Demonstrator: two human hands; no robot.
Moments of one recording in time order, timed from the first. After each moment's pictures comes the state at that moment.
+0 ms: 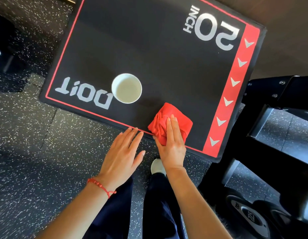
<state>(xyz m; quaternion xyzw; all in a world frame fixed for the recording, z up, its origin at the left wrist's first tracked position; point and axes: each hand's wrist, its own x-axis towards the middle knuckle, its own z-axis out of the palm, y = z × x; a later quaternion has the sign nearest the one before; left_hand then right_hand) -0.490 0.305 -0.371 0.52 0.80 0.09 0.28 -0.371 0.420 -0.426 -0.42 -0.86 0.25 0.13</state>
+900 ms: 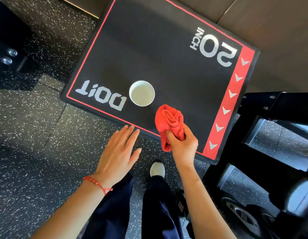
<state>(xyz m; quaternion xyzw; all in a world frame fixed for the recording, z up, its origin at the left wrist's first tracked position) -0.515 0.275 -0.339 0.50 0.83 0.11 0.25 -0.404 0.423 -0.333 -0.60 -0.61 0.50 0.16</state>
